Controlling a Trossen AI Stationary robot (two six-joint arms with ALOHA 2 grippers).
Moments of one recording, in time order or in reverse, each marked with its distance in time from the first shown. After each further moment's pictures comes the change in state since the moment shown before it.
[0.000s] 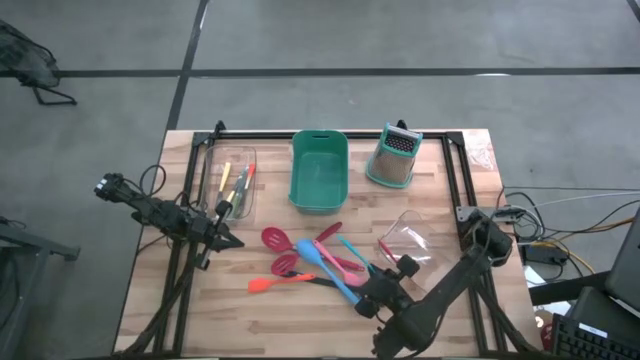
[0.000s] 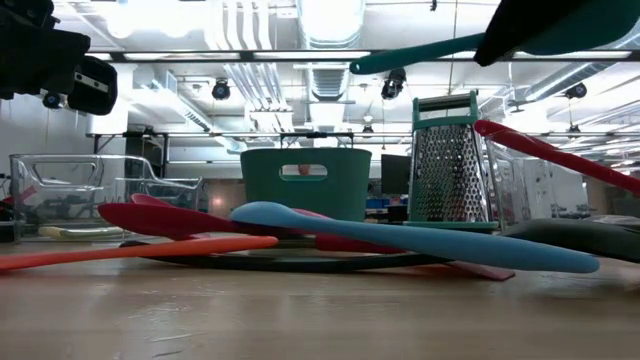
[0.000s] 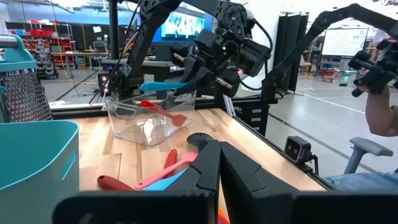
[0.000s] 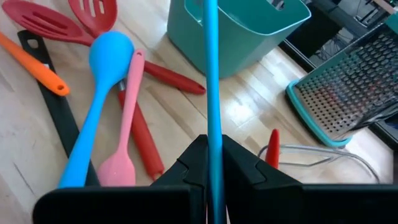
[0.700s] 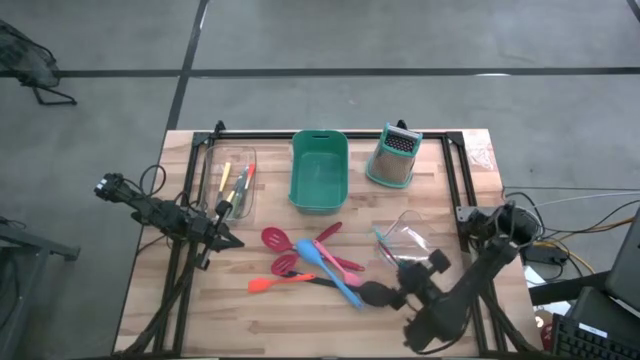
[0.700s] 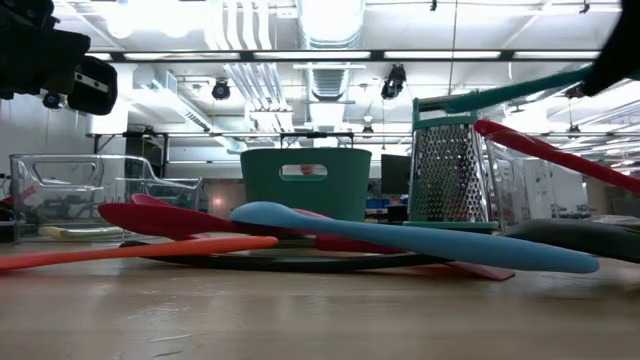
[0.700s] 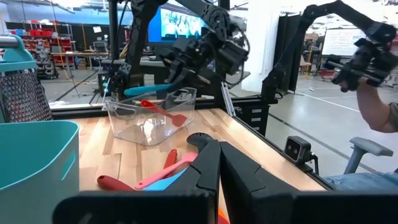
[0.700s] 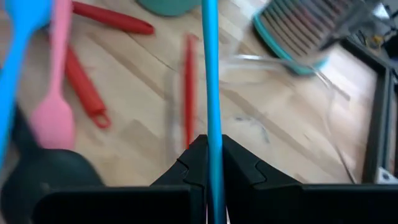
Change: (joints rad) left arm 0.000 0.000 0.000 0.001 0.000 0.000; right arm 0.096 -0.210 -0.321 0.000 -0.206 0.286
